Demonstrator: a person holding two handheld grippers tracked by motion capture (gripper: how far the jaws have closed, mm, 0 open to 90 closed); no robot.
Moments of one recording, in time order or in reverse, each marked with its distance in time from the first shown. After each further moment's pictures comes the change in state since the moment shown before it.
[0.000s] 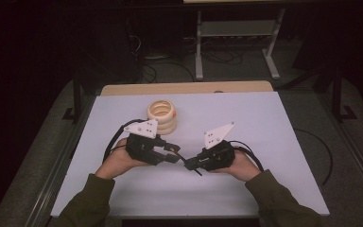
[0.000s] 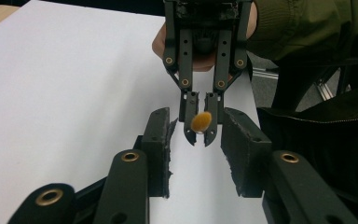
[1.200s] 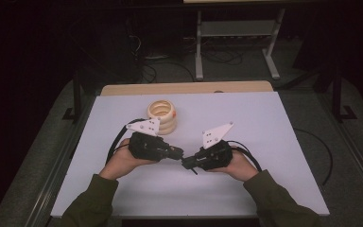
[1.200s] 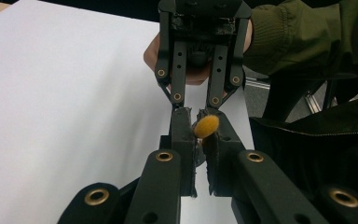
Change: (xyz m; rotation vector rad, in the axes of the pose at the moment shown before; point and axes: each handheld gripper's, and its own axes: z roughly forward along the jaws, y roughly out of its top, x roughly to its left) left arm 0.002 0.002 0.006 -0.022 -0.025 -0.048; right arm -0.001 0.002 0.005 -0.027 -0.004 -0.004
